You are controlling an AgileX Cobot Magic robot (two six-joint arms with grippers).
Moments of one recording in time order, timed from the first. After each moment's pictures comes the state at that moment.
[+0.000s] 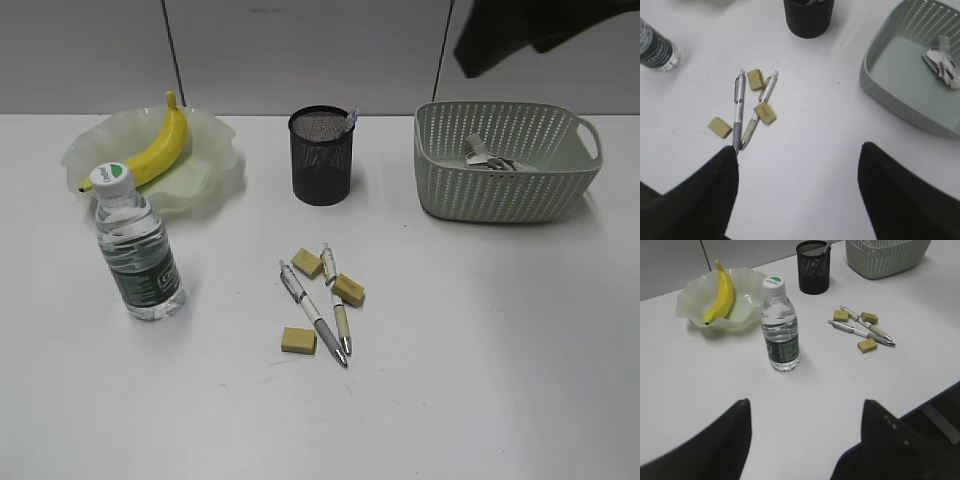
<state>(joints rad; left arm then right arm) -0.44 -0.01 -0.54 -0.06 1.06 0.08 0.51 1.51 -1.51 0.08 1.06 -0.07</state>
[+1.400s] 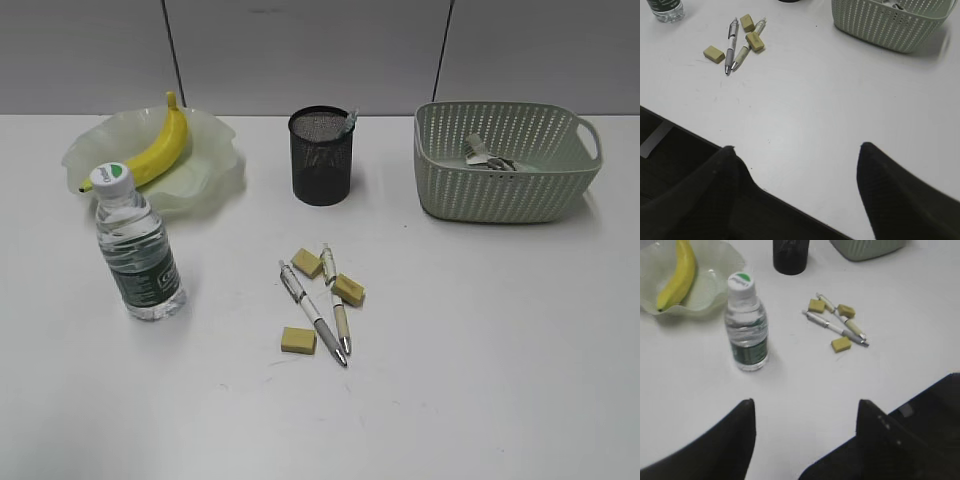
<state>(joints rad) -0.44 0.42 -0.64 -0.17 0.93 0.08 0.51 0.09 -0.51 0.02 1.04 -0.02</state>
